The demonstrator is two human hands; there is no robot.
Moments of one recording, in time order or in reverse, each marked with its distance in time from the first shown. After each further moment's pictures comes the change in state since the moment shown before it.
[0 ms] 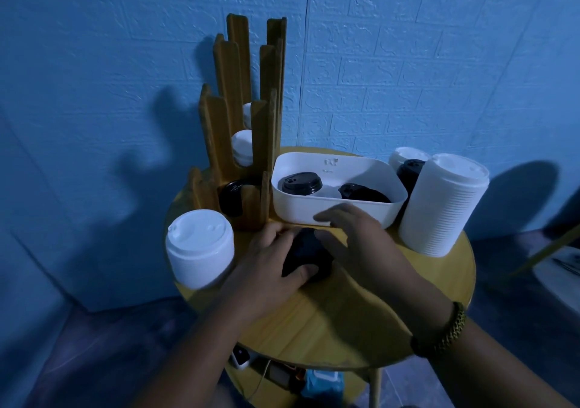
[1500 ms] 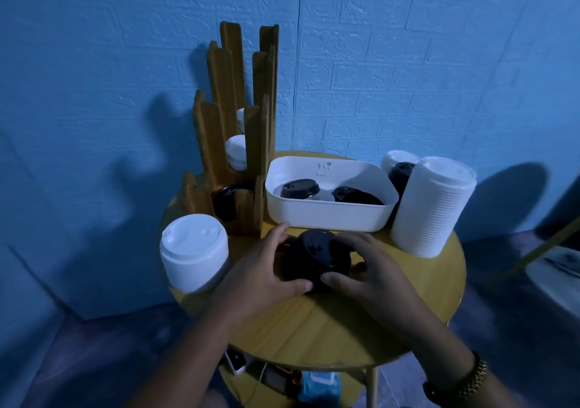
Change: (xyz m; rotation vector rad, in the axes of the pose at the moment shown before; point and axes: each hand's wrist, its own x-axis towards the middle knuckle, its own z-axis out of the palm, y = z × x) left_hand -0.008 0.001 -0.004 -0.151 -0.013 -0.036; right_hand -0.050 0.020 0.002 0.311 -0.023 0.223
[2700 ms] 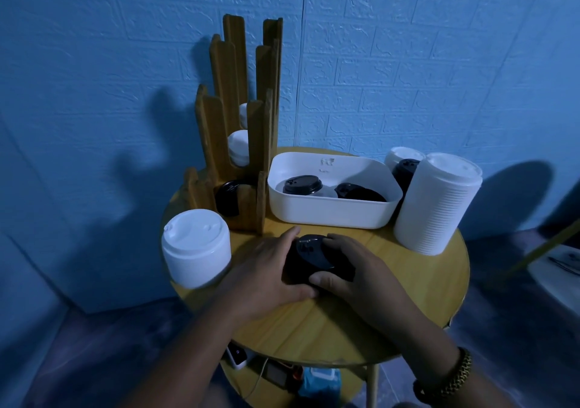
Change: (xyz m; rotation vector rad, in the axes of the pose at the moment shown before) left_hand 0.004 0.000 0.002 0.201 -0.111 0.041; right_hand 0.003 -0.001 0.018 -0.103 -0.063 0.023
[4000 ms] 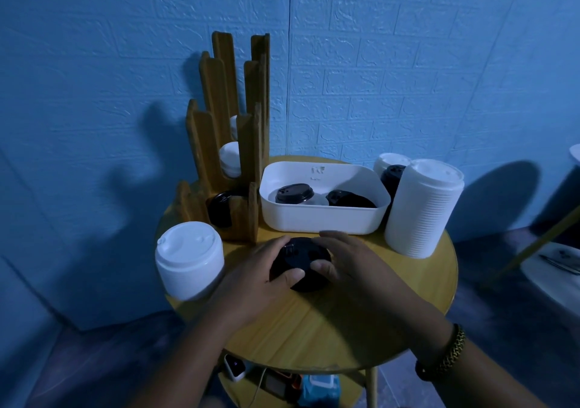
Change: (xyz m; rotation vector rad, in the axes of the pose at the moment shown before) left_hand 0.000 -0.005 -0.002 -0.205 0.070 0.000; right_hand 0.020 0.002 -0.018 -0.157 -0.079 -0.115
